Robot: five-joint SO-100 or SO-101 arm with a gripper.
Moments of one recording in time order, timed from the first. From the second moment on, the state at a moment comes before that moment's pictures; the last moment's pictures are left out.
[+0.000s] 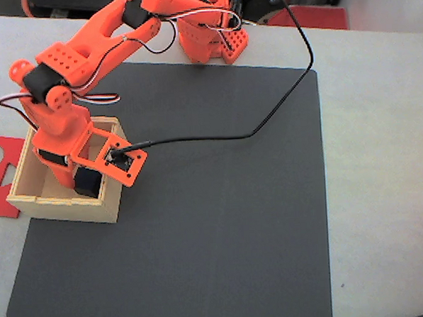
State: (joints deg) arm 31.6 48.3 38.0 90.0 -21.4
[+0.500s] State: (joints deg) arm 31.2 59.5 37.8 91.8 -21.3
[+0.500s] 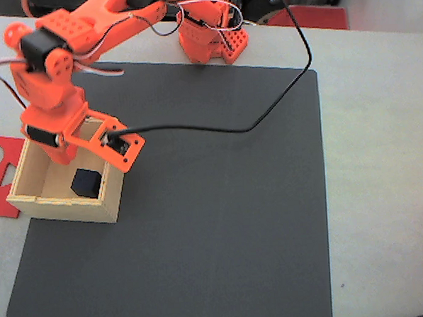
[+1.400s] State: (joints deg) arm -4.4 148.6 55.7 100.5 -18.1
